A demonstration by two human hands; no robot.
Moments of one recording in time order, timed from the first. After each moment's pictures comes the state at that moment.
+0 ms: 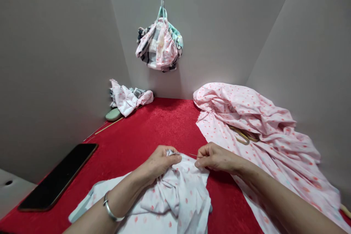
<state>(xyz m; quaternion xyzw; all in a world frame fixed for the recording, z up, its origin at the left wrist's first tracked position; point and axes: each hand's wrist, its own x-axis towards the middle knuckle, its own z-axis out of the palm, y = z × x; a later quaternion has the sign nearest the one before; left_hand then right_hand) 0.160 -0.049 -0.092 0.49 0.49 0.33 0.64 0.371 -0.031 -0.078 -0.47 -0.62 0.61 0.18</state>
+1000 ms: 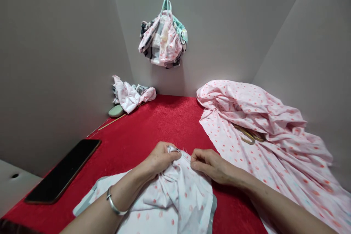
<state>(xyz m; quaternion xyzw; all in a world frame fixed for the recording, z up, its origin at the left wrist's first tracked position) 0.158 -0.042 -0.097 0.51 0.54 0.33 0.58 0.353 -0.051 -0.088 -0.42 -0.74 0.49 0.19</state>
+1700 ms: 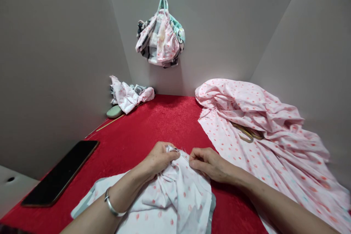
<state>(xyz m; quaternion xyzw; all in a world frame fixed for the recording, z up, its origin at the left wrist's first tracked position) 0.158 -0.043 -0.098 0.51 0.54 0.33 0.59 0.352 -0.049 -0.094 -0.43 -0.73 0.50 0.20</state>
